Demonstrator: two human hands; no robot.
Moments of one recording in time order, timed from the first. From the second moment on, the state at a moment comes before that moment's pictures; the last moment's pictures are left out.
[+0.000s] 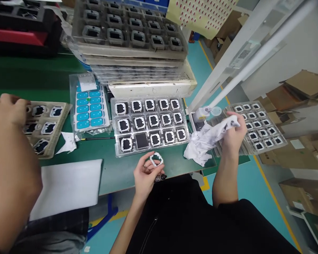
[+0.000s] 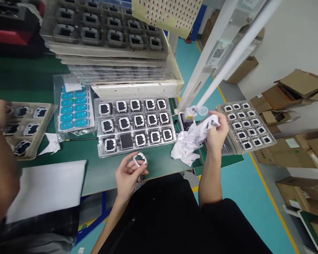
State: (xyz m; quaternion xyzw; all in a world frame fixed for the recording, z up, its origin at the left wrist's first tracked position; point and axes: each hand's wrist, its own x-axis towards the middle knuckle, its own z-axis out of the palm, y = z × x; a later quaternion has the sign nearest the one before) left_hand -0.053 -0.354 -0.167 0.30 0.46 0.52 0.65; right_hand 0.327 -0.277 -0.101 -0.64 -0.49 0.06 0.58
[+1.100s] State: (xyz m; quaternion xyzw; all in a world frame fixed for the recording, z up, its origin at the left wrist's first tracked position) left_hand -0.050 -0.350 -0.154 0.34 0.49 0.49 0.64; right_hand 0.214 -0.325 -0.096 -0.39 -0.46 0.40 0.69
